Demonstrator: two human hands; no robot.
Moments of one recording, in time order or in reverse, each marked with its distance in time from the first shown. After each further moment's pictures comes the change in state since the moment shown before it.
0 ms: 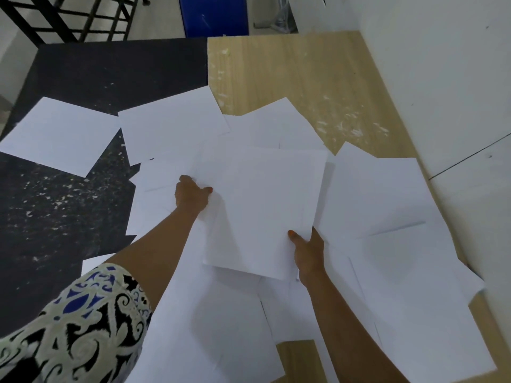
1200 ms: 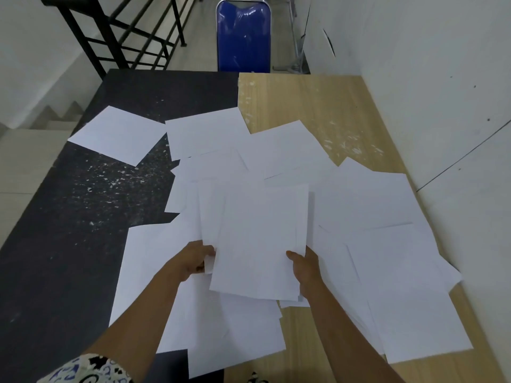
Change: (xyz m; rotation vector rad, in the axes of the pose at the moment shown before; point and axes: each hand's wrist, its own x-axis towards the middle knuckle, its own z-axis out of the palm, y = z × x) left_hand -0.155 -0.138 -0.062 -0.480 -0.543 -0.223; right_hand -0.091 0.020 -0.022 -0.171 -0.159 0.049
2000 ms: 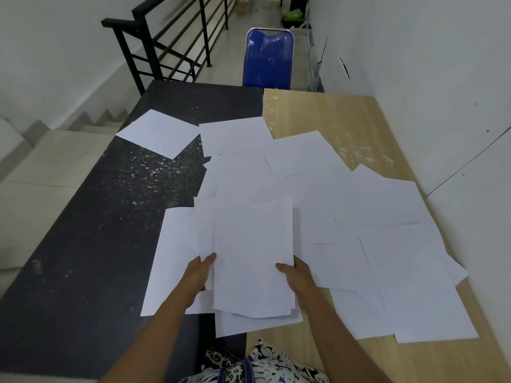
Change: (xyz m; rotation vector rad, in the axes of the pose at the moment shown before) left_hand -0.089 -0.091 -0.025 -0.192 0.185 0.059; right_hand -0.083 0.042 0.031 -0.126 -0.258 0.029
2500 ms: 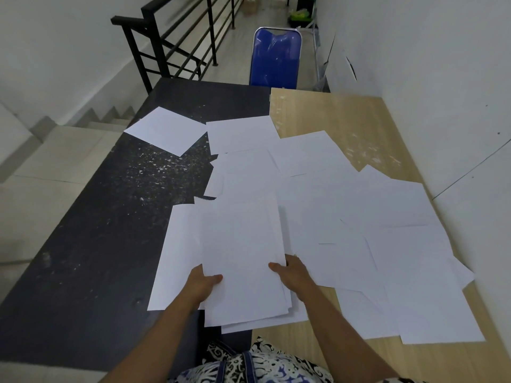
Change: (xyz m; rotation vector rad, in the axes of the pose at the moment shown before) left_hand -0.003 -0.031 -0.010 0.066 -0.017 0.083; right_hand 0.006 -0.003 0.020 -0.381 -0.104 -0.087
